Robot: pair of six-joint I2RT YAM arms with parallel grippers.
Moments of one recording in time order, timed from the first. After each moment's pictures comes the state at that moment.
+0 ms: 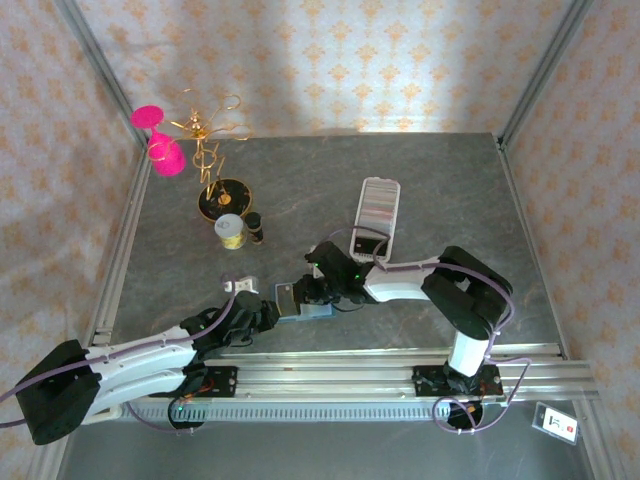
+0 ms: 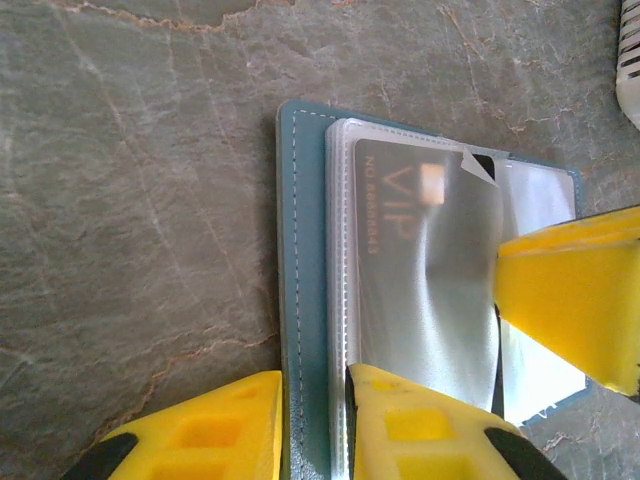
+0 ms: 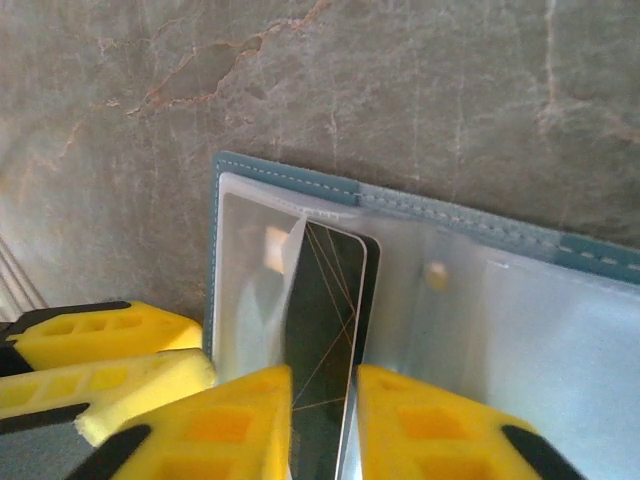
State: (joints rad) left arm -0.82 0.89 0.14 -0.03 -0.16 -1.07; right arm 0.93 1.77 0.86 0.05 -0.33 0.85
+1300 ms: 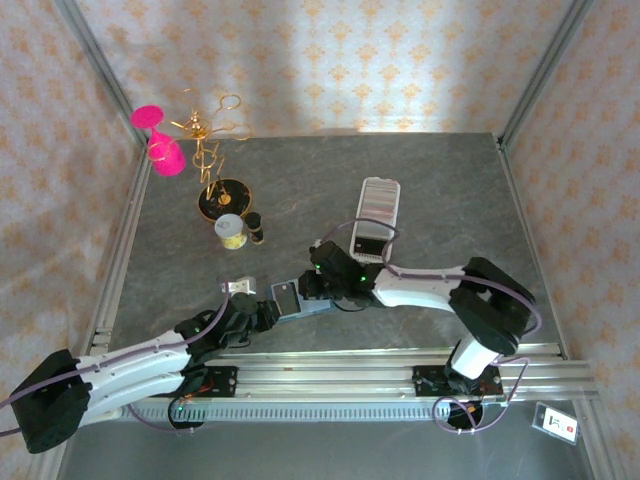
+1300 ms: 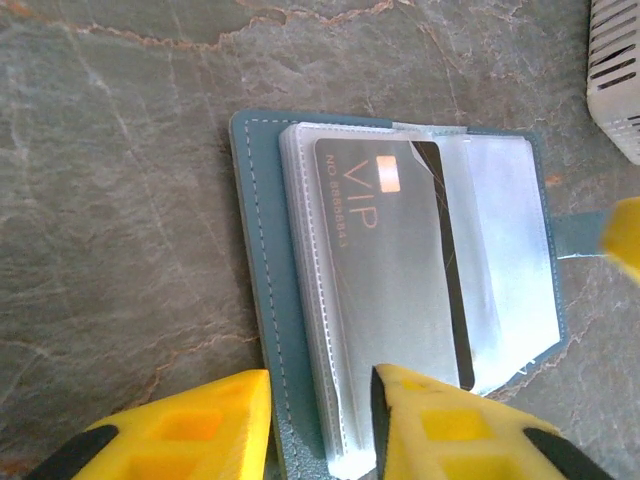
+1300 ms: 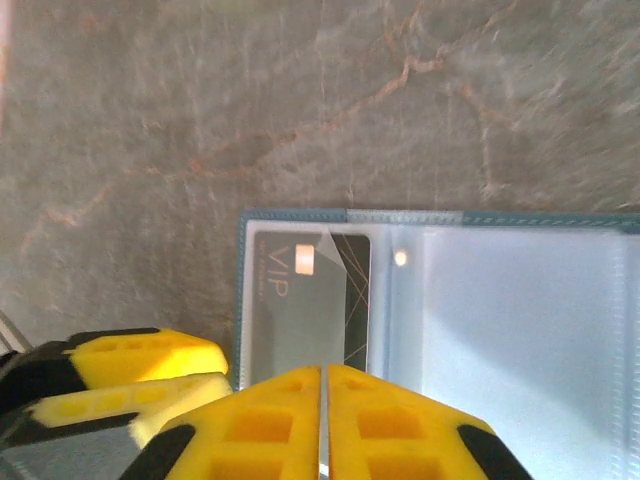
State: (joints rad) left arm -0.82 0.81 0.12 -0.06 -0.16 -1.06; right arm 0.98 1.59 0.83 -0.02 -0.11 0.86
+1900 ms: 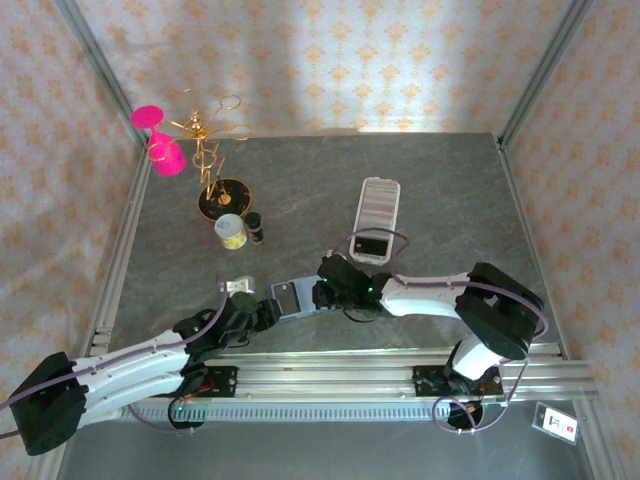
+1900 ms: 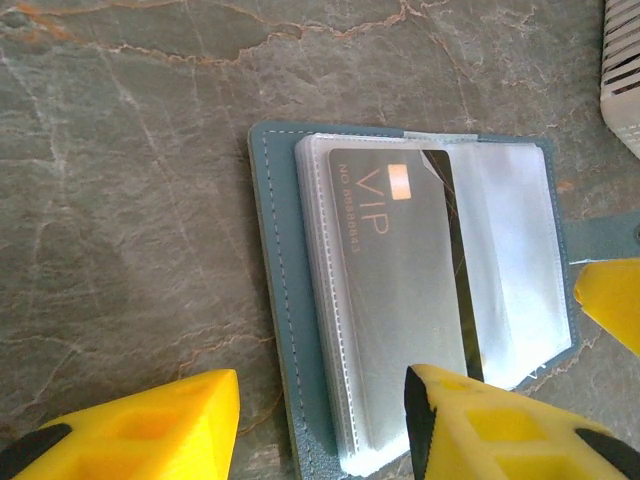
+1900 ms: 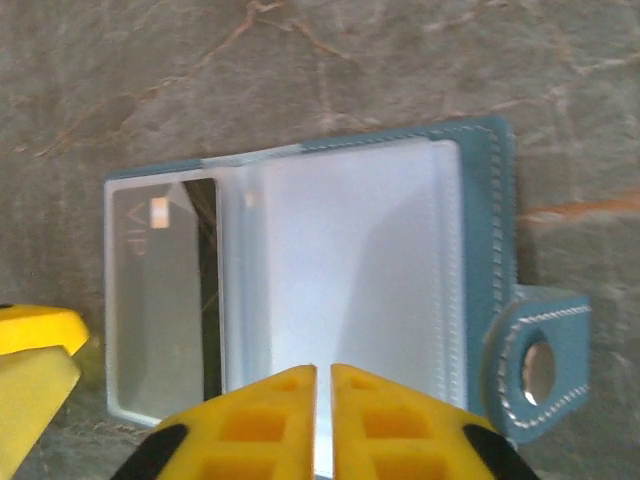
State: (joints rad) left arm -0.82 0.79 0.14 -0.12 -0.18 -1.06; right arm 1.00 1.57 0.73 -0.05 0.01 0.88
